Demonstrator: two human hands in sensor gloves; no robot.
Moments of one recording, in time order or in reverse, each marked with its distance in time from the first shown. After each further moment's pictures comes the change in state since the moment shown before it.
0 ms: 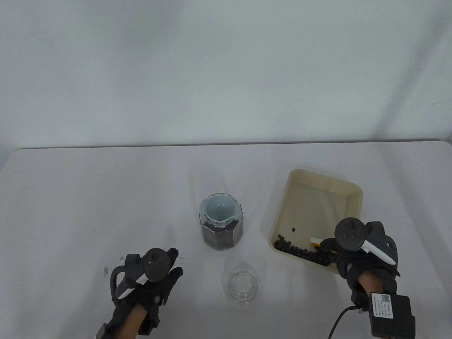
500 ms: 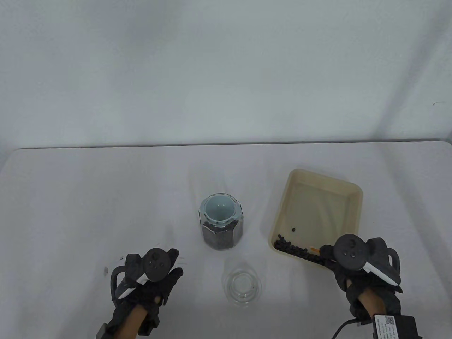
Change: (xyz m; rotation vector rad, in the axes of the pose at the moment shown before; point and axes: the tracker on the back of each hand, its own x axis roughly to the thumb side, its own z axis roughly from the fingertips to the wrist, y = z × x) left_hand 0.001 0.001 0.001 -0.006 -0.001 0.003; right_hand 0.017 -0.015 0.034 -0.256 -0.017 0.010
